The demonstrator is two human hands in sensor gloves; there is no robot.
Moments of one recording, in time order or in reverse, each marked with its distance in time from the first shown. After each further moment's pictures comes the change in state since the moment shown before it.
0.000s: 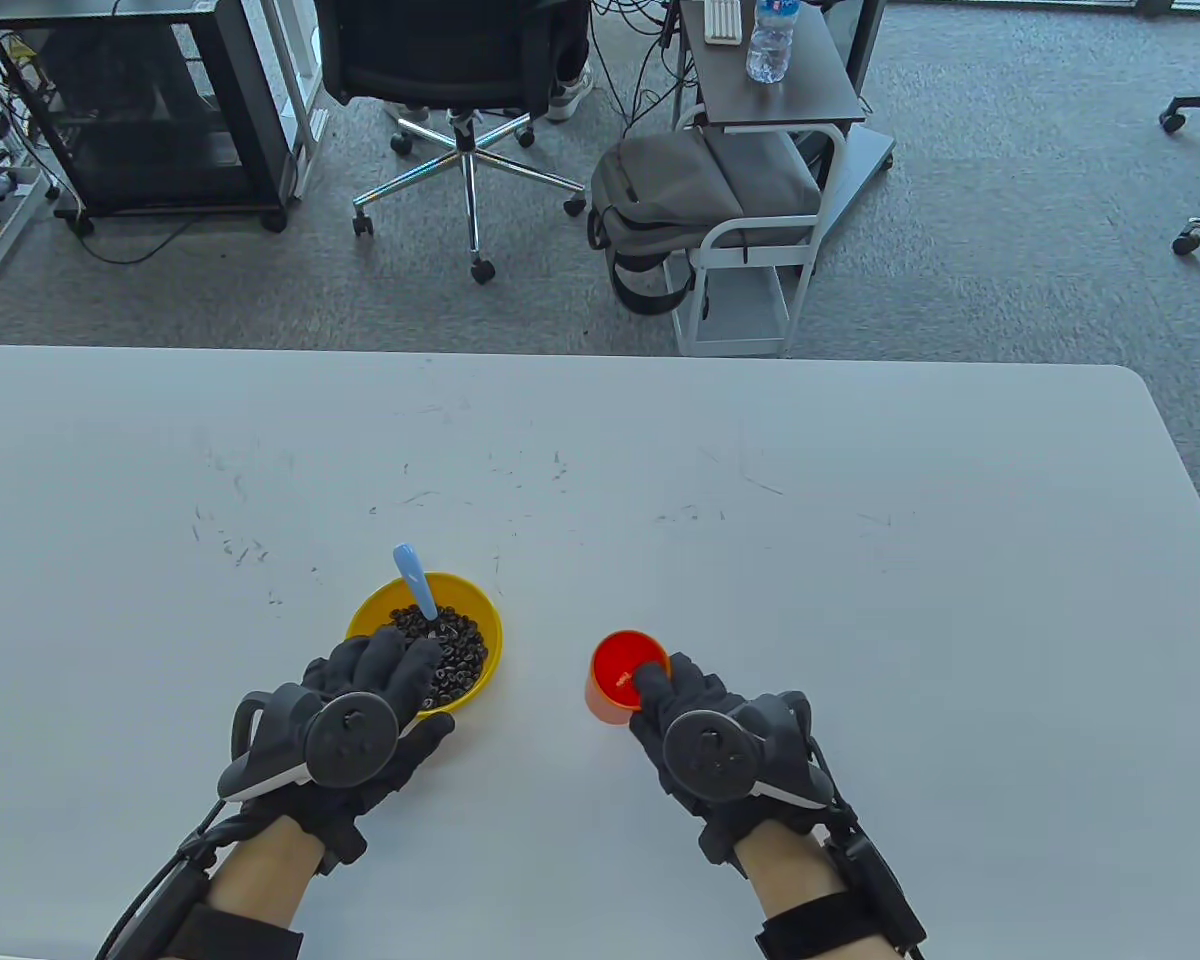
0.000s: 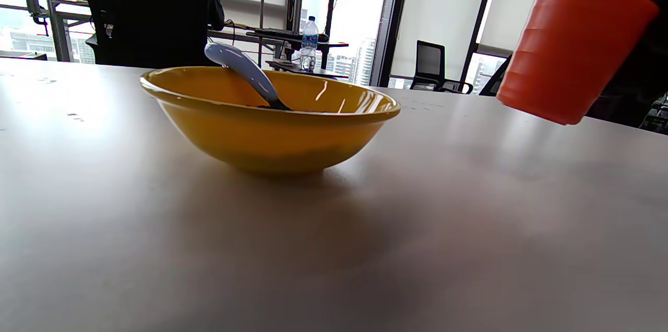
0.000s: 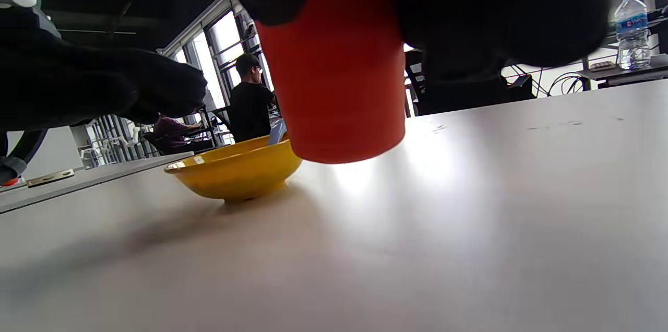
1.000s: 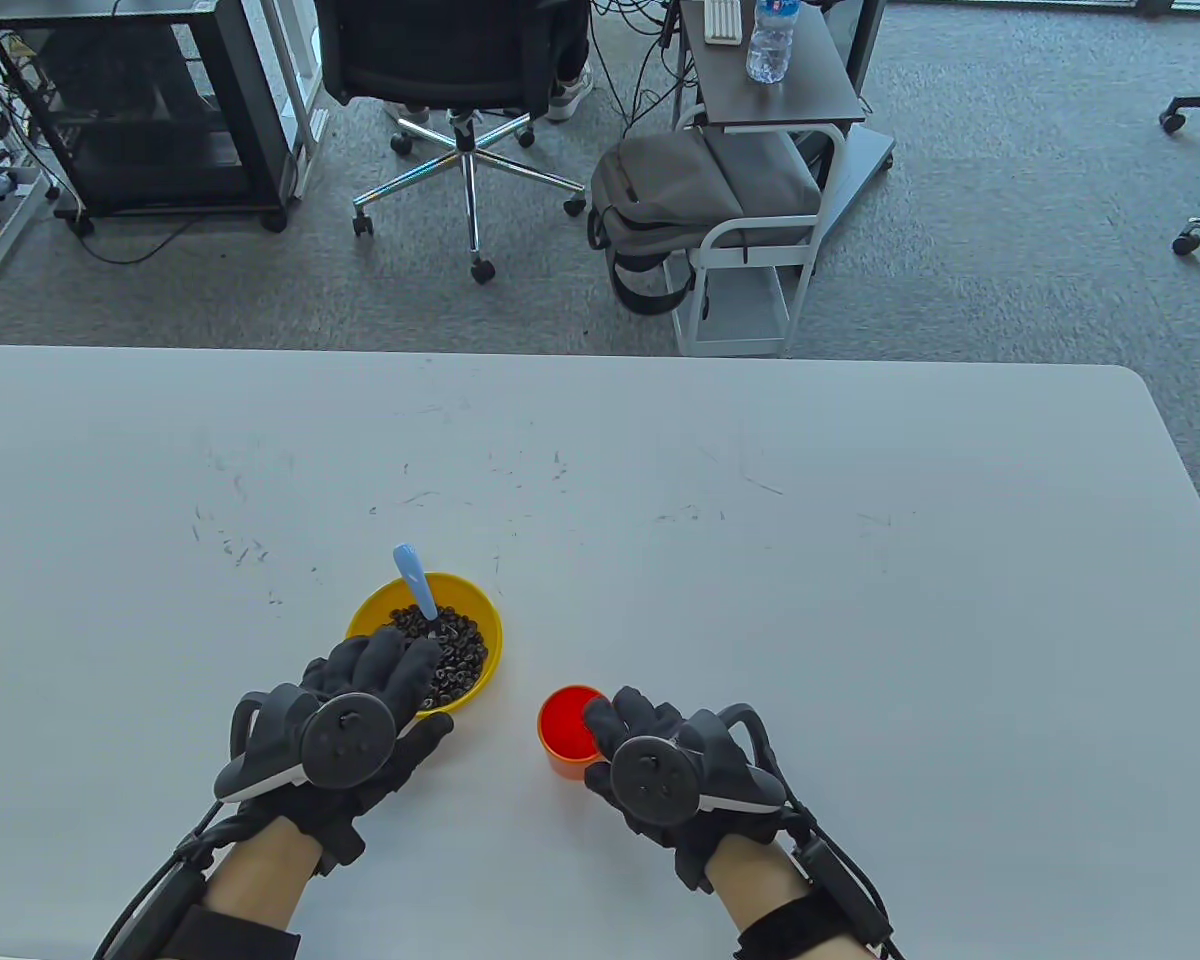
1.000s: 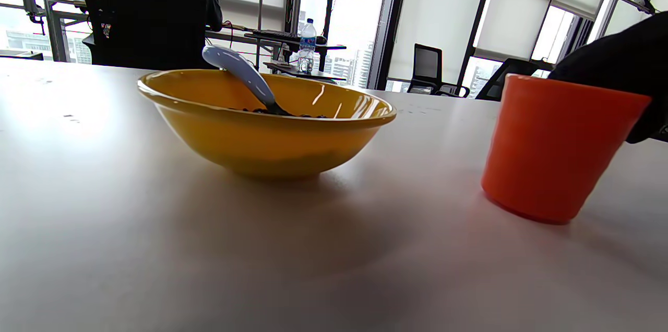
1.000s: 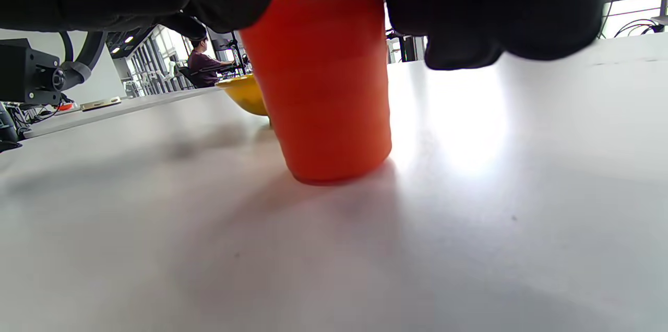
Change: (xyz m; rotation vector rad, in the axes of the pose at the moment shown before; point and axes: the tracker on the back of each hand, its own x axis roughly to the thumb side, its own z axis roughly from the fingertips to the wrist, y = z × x) left_hand 0.000 0.000 0.001 0.006 -0.007 0.011; right_hand 0.017 0.021 -0.003 0.167 -0.080 0.035
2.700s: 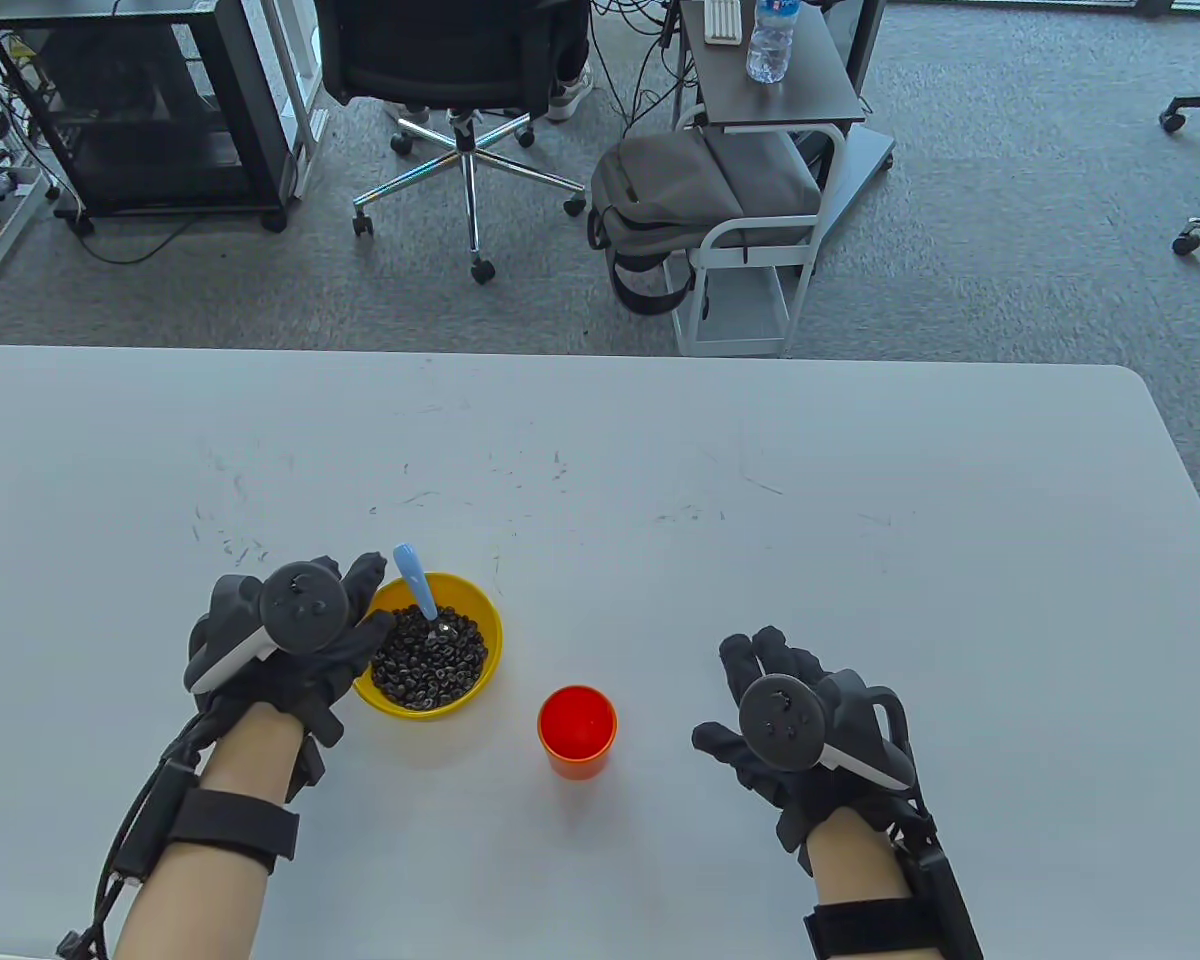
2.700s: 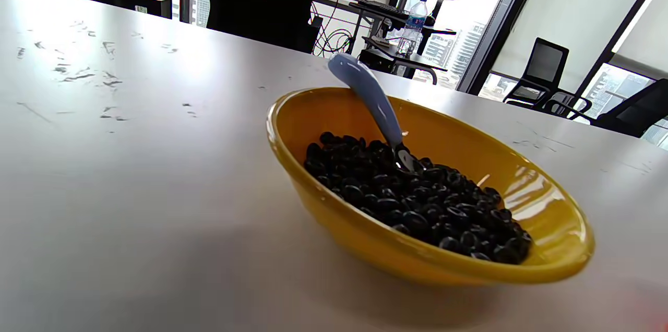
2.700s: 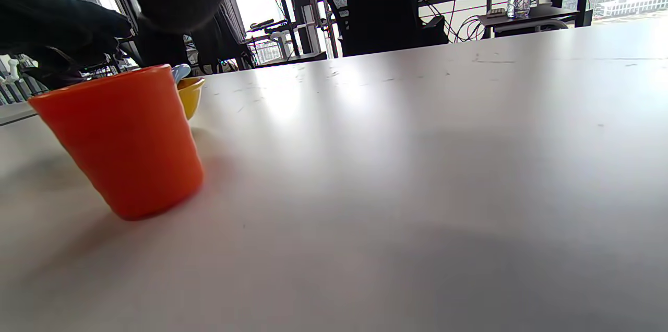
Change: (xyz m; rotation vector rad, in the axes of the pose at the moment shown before) left_hand -0.076 0.025 -0.057 -0.099 0.305 0.175; right_hand -0.075 -0.039 0.043 0.052 0.327 -0.014
